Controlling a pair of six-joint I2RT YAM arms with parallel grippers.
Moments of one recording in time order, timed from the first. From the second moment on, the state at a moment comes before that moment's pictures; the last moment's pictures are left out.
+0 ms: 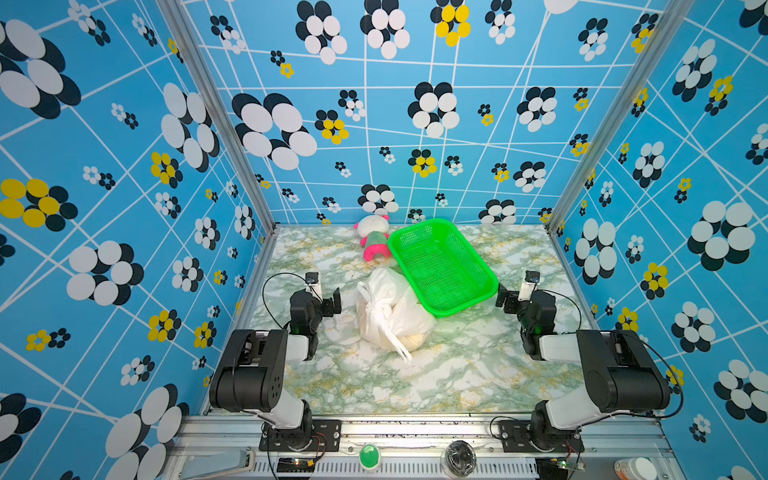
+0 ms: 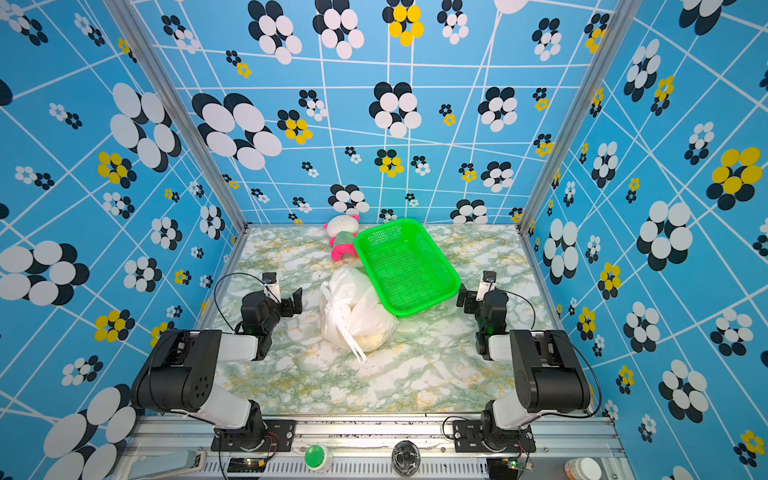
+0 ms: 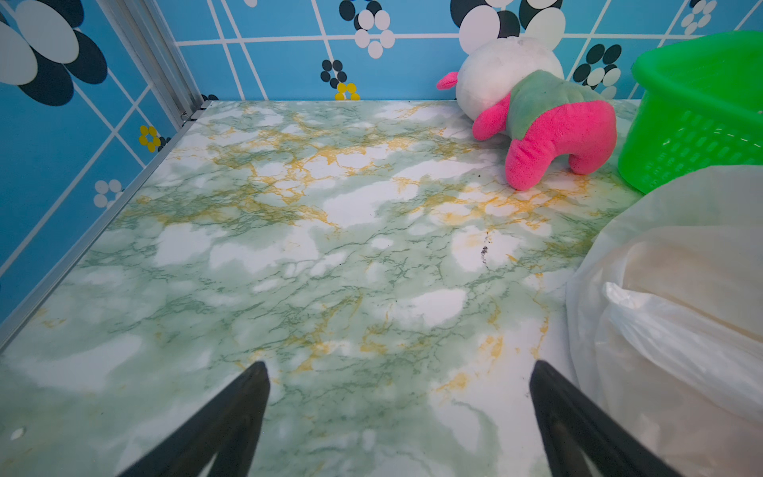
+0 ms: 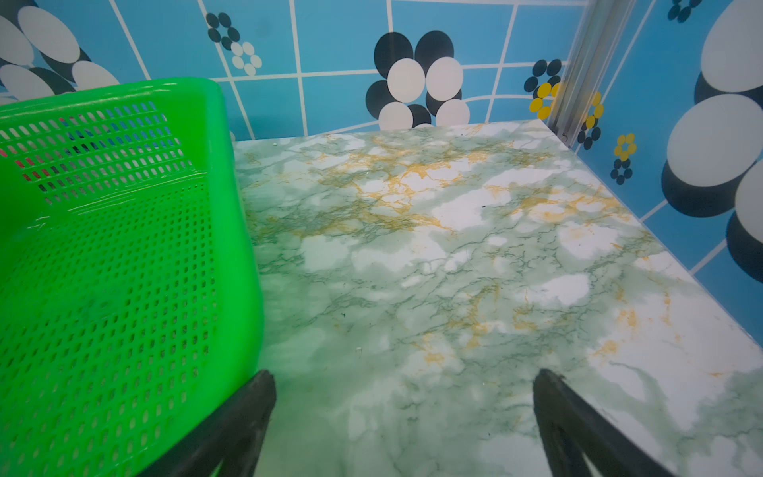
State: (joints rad) left arm -0.01 1.55 0.37 0.83 0.05 -0.01; right arm 0.00 1.55 0.37 0.86 0.08 0.03
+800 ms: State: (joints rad) left arm -0.09 1.08 0.60 0.19 -0.08 -0.26; right arm 0.06 0.91 0.56 0.23 0.18 0.38
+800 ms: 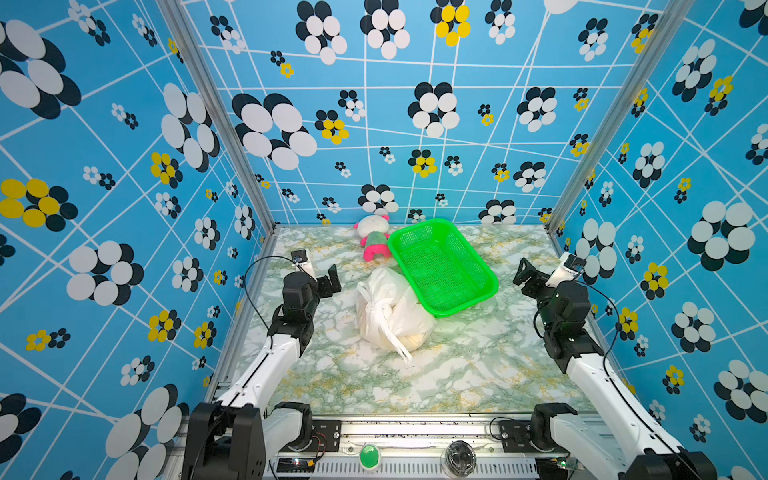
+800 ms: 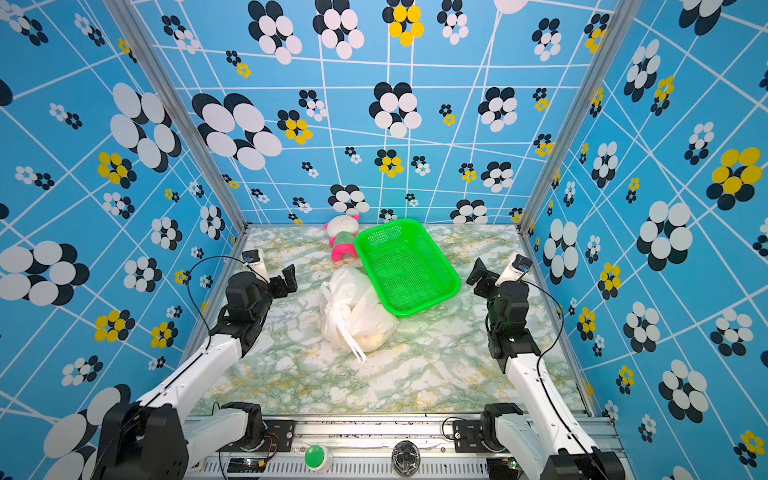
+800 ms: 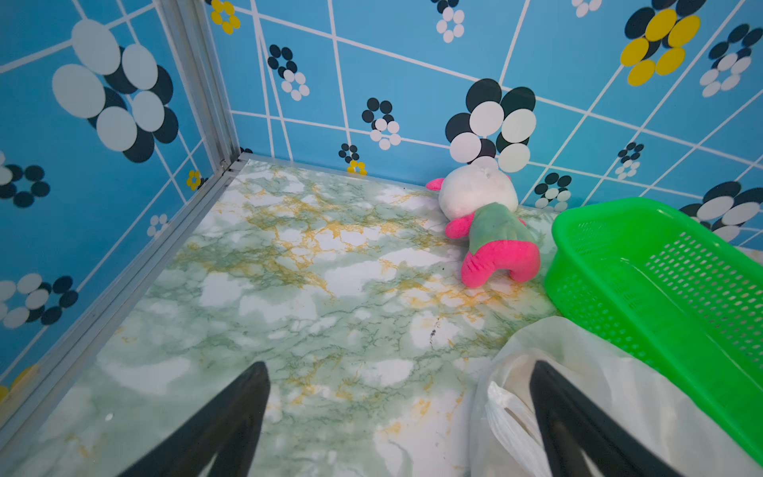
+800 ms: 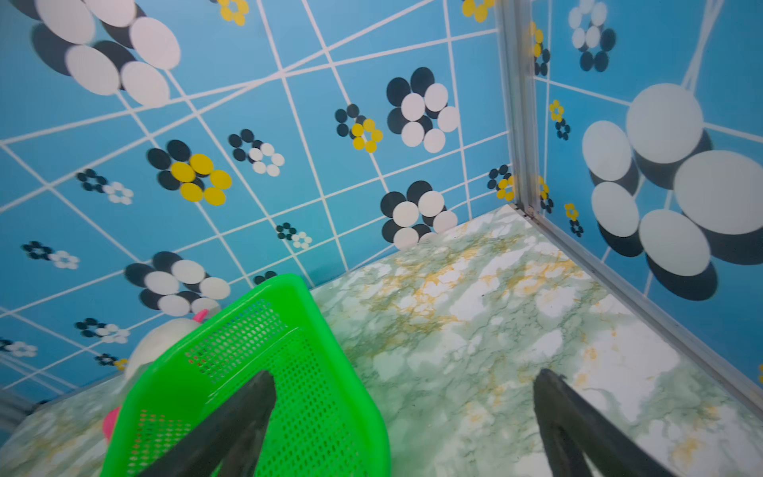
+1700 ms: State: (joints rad) left arm -0.30 0.73 0.69 -0.35 0.13 -0.66; right arm 0.44 1.26 0.85 -0.40 0.31 0.95
